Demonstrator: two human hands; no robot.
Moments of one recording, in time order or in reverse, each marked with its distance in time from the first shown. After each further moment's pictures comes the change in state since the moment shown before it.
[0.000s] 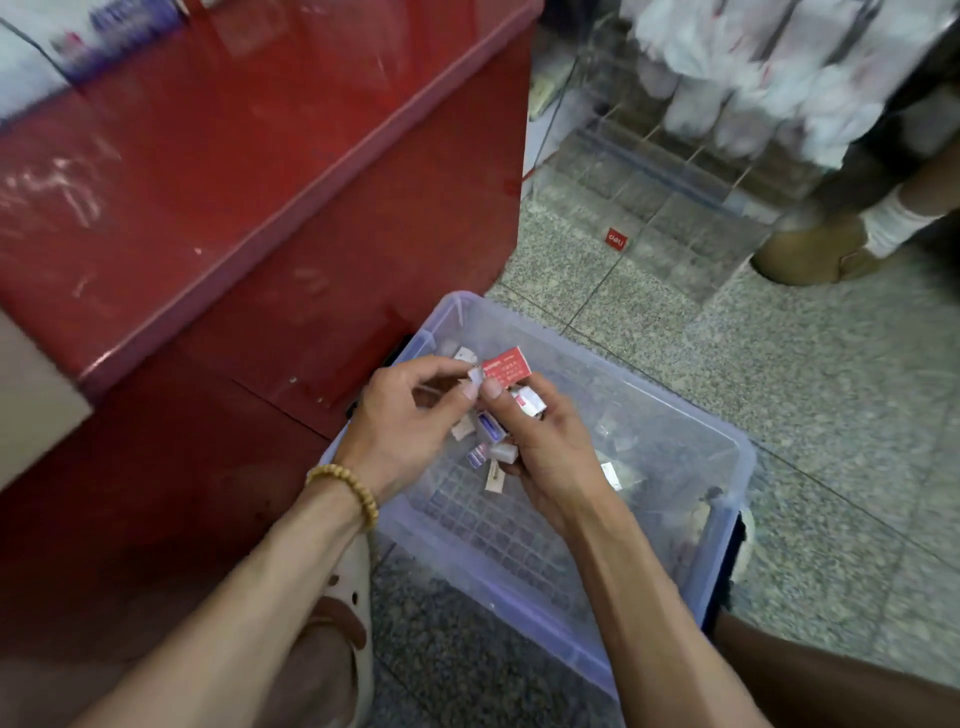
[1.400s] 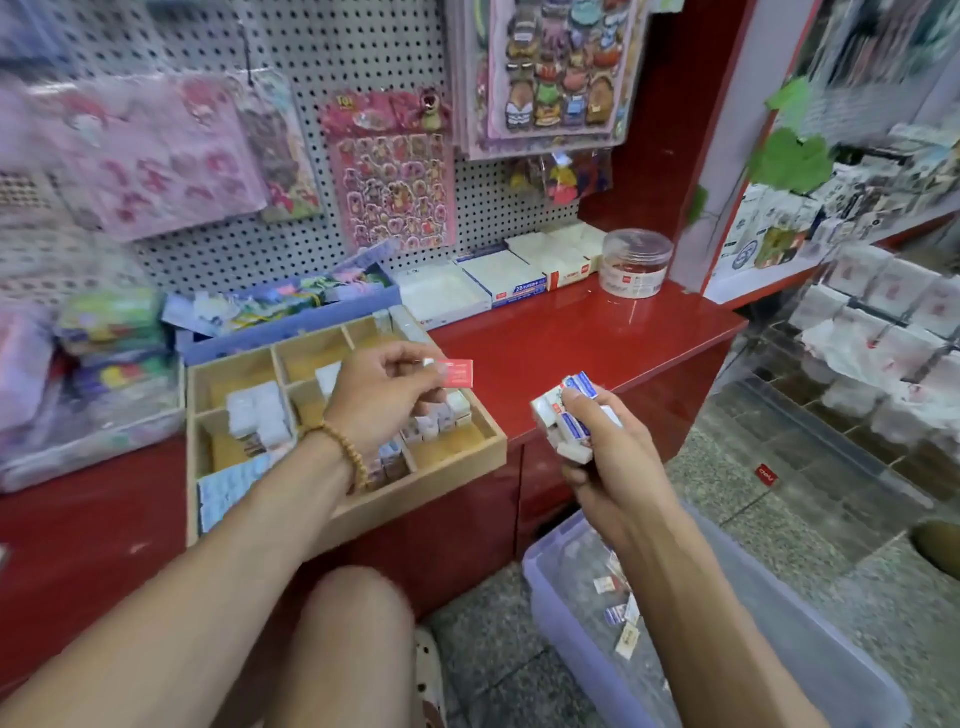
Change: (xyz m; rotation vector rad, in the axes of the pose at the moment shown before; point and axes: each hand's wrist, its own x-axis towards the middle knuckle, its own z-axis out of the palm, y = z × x) left_hand -0.146 0.101 -0.258 -0.302 0.606 0.014; right_hand -0.093 -0.112 0.226 0.000 -0.205 -0.109
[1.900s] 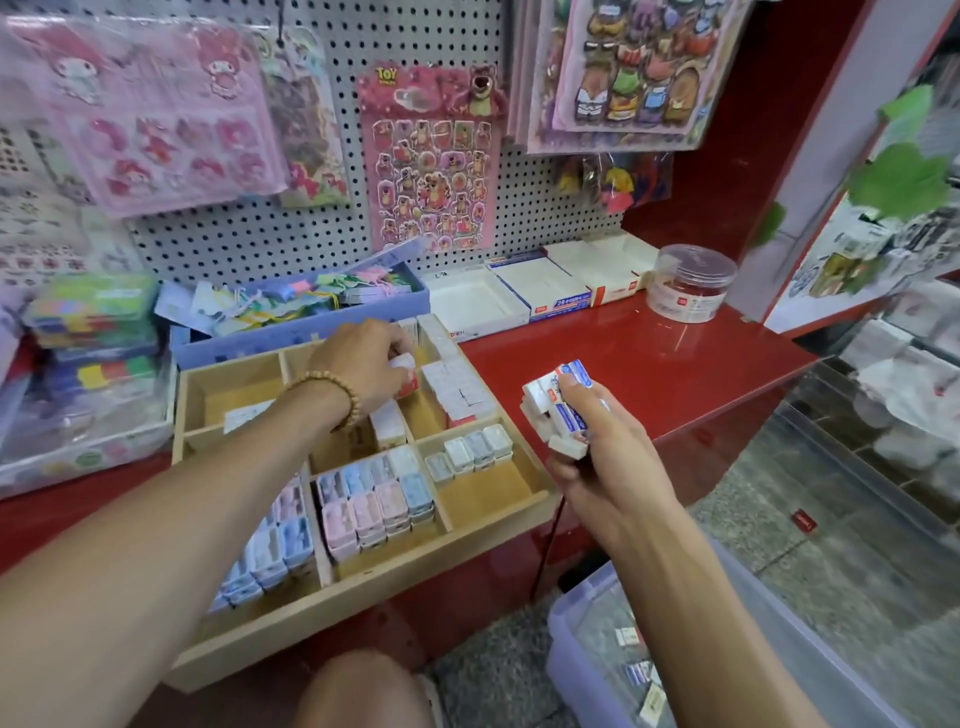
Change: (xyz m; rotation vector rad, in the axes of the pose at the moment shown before) left_hand 0.130 -0.035 -0.056 1.060 -0.025 0.256; right_hand 0.057 0.017 0.061 -0.025 -0.077 0.081
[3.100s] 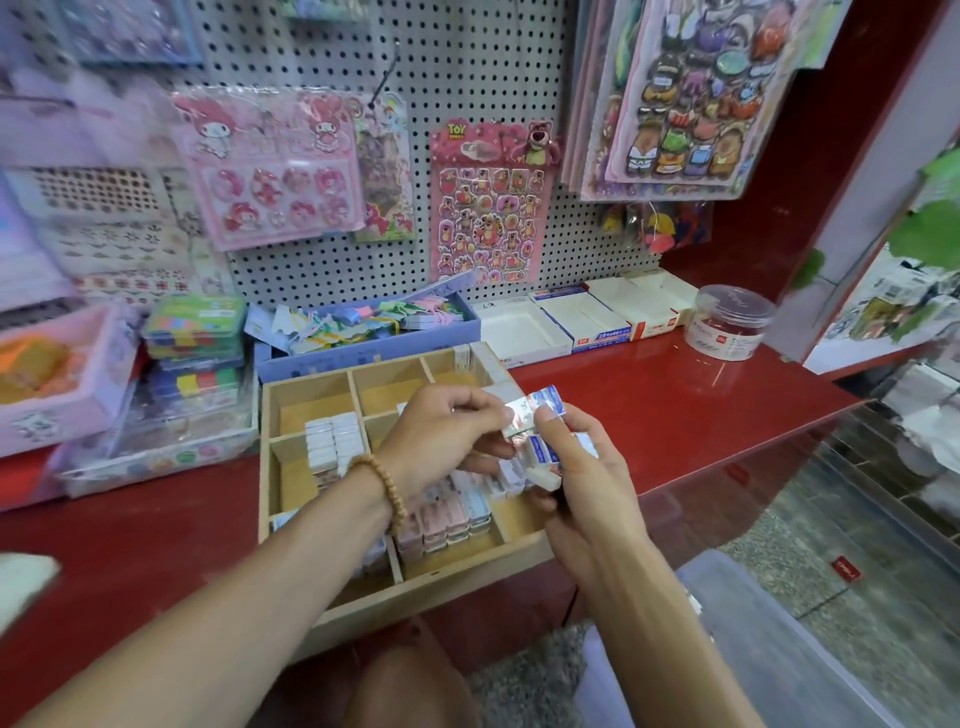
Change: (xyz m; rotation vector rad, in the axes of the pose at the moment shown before) left_hand -0.089 0.039 -0.030 -1.112 -0.178 -0.228; right_hand -0.026 0.026 0.059 0.011 0.015 -0.033
